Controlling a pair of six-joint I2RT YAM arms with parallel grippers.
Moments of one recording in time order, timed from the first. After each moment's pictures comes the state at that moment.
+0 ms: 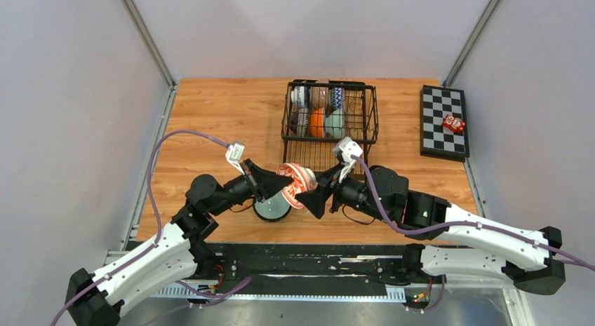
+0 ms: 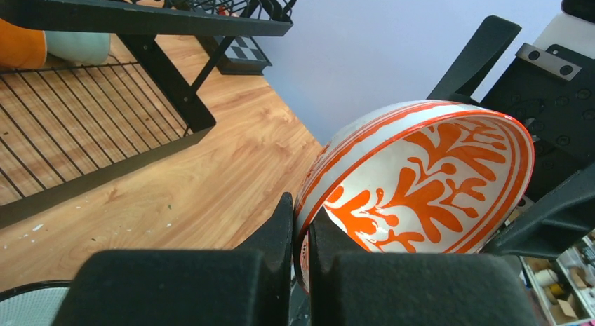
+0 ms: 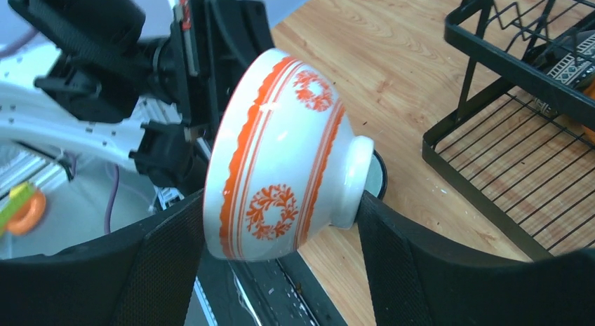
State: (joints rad) left arm -0.73 0.66 0.39 0.39 0.28 -0.78; right arm 1.25 0.88 0.94 -0.21 0.22 0.36
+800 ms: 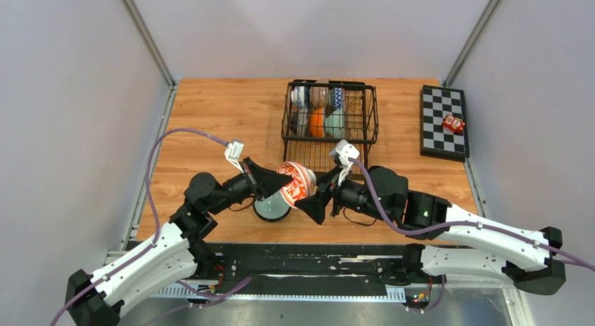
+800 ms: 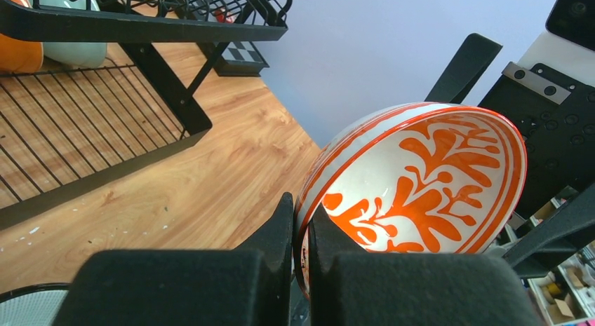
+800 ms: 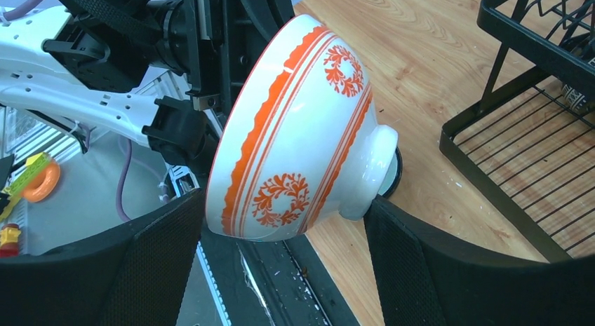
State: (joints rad) left arm -0.73 0.66 0.43 0.36 0.28 -0.79; right arm 1.25 0.86 0.94 -0.25 0.12 0.34
